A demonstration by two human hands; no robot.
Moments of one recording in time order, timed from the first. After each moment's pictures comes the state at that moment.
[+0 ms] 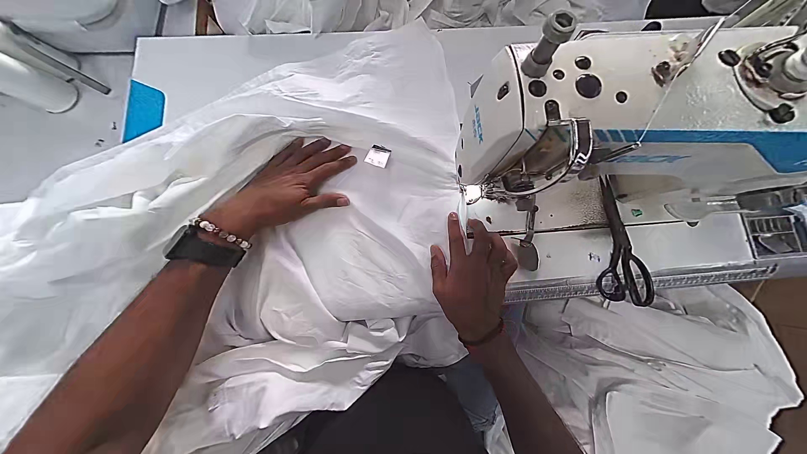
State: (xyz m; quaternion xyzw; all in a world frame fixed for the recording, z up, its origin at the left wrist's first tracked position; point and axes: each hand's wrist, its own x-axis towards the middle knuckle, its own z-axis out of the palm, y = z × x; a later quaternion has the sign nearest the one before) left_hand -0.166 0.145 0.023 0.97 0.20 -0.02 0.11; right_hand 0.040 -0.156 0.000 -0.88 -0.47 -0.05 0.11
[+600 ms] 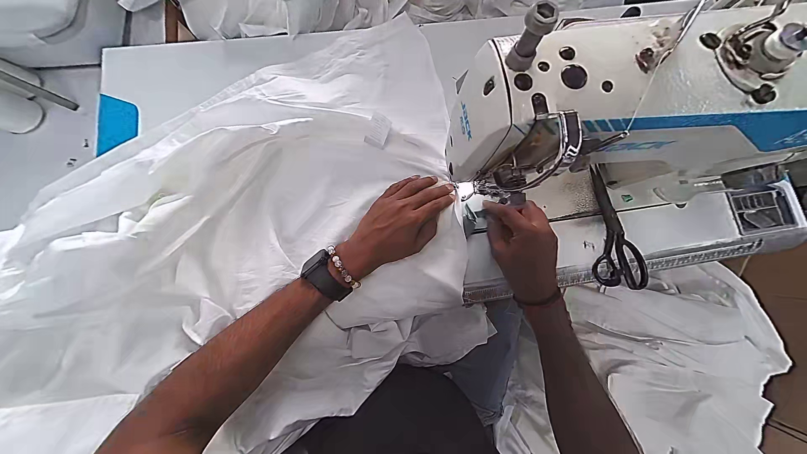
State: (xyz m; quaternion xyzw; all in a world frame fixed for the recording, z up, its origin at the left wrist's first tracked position) left_hand -0.039 0.020 0.008 0.97 0.06 0.16 0.16; right_hand 0.134 -0.166 0.016 -0.84 -0.47 0.00 0.27
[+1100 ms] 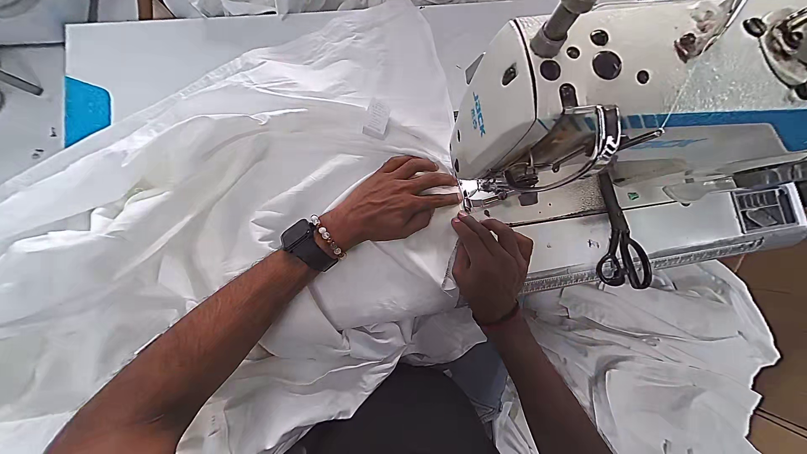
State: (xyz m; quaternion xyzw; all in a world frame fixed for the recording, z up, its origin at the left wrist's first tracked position) left_hand -0.032 0.066 0.007 0.98 -0.06 0.13 0.15; right_hand 0.069 -0.159 -0.009 -0.82 -0.50 -0.16 0.23
